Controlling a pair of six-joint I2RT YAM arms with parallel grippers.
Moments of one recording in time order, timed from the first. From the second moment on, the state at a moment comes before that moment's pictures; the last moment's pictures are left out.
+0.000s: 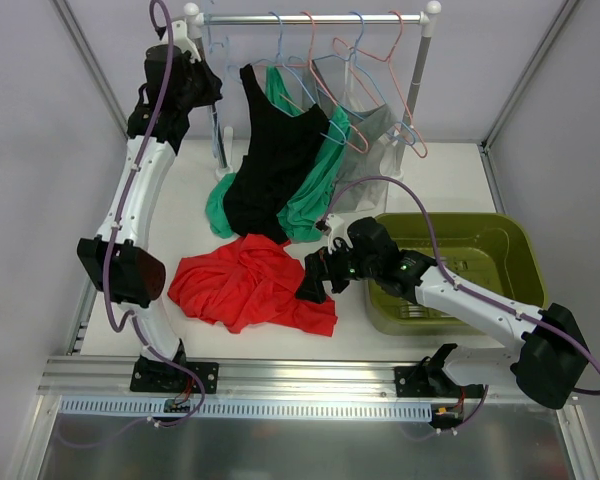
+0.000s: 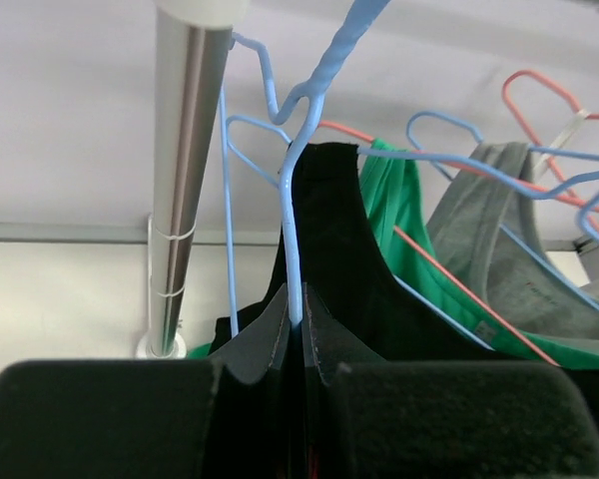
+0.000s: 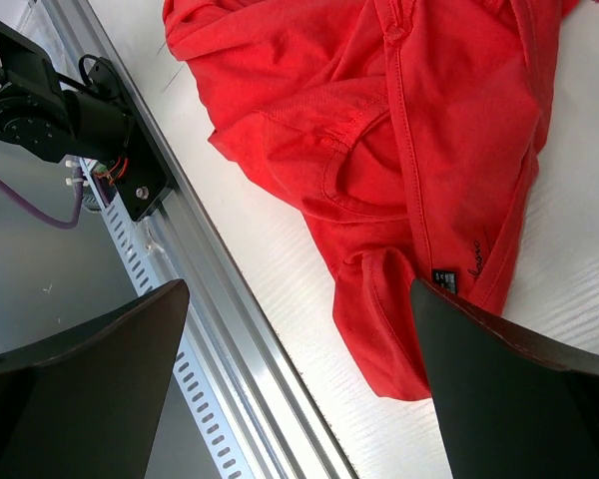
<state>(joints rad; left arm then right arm) -0.16 1.80 2.04 -0.41 0.04 -0.31 0.84 1.23 0.84 -0.23 -0.41 0.35</state>
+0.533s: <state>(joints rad) -0.18 1.91 2.08 -0.42 0.05 -0.31 0.84 1.23 0.84 -0.22 -0.41 0.35</state>
